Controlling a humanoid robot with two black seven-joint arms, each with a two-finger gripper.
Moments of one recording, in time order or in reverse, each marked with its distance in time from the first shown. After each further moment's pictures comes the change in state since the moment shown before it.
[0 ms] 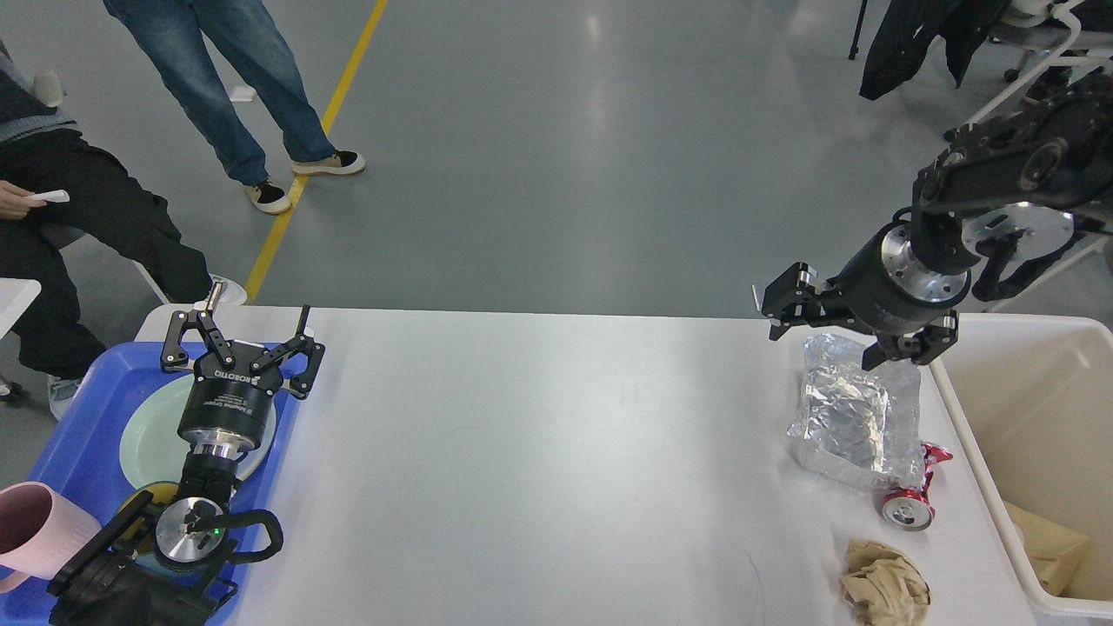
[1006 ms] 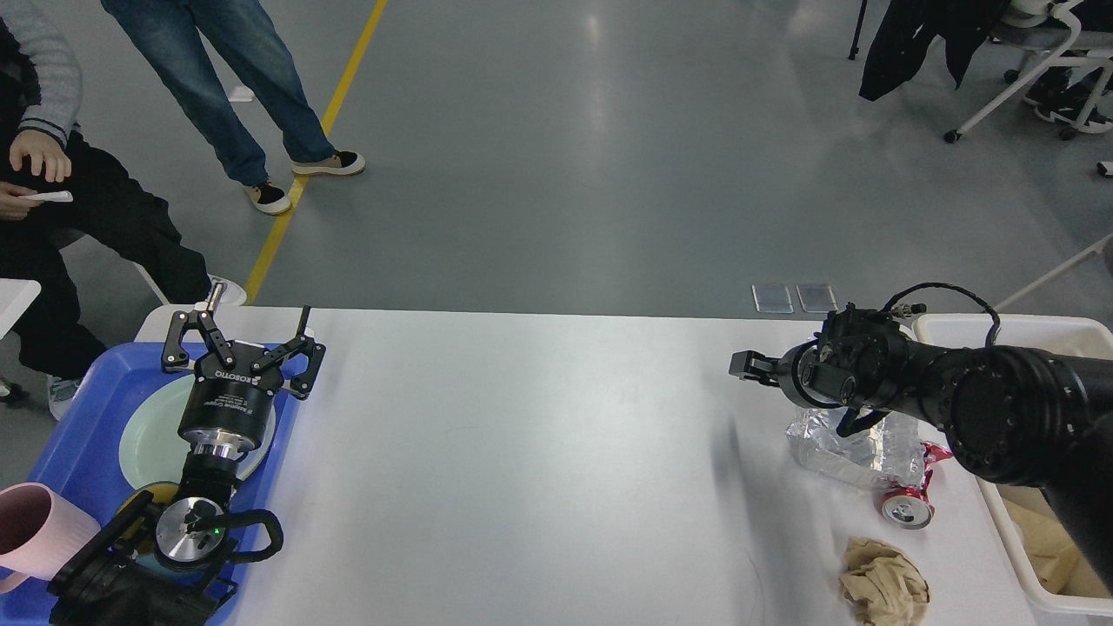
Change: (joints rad) left arm 0.000 0.000 0.000 0.000 0.000 0.000 0.000; right arm -0.845 0.172 0.139 -0.819 -0.146 -0.319 0.003
